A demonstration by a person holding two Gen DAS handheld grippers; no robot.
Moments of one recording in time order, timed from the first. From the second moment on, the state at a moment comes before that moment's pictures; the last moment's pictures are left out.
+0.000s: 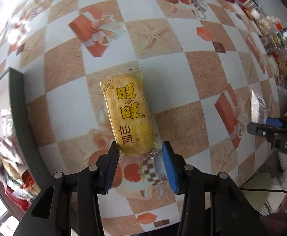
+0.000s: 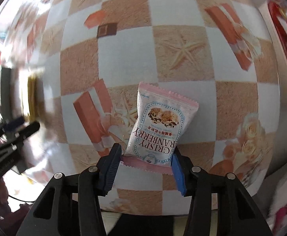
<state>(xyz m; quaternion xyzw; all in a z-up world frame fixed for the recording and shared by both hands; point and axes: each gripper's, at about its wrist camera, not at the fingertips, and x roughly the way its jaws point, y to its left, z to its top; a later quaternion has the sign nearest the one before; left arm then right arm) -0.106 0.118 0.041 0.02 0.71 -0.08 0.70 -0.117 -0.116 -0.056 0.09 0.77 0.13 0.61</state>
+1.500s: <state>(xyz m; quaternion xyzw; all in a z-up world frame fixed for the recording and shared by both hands) -0.215 0.357 0.075 -0.14 0.68 0.13 0.71 -0.090 0.268 0.076 -0.11 0.68 0.42 0.59</state>
